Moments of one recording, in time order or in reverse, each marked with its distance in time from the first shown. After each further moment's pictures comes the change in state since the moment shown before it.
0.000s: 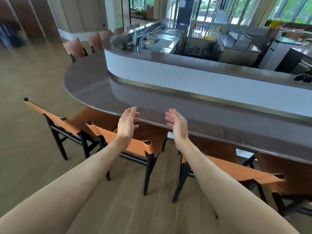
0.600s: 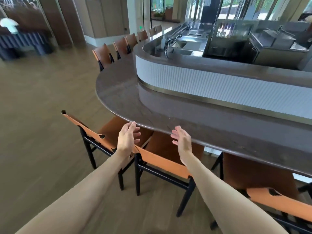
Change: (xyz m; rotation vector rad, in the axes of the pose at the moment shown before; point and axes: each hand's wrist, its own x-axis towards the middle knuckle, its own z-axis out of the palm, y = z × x) left_hand 0.165 -0.040 -0.196 -0.021 0.137 -0.179; right_hand 0.109 0.084 0.229 0.008 0.007 0.197
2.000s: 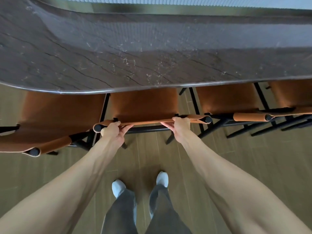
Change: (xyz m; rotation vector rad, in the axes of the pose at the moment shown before) left_hand 0.201 -0.154 0.077 -0.213 0.087 -0.951; right_hand 0.120 0.149 -0.010 0.406 0.739 0.634
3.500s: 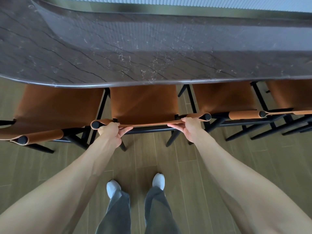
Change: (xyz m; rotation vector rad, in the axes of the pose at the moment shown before) left_hand -0.014 -0.039 -0.006 0.251 0.104 0.044; right_hand 0.018 -0.023 -0.073 -0.135 -0.057 0.071
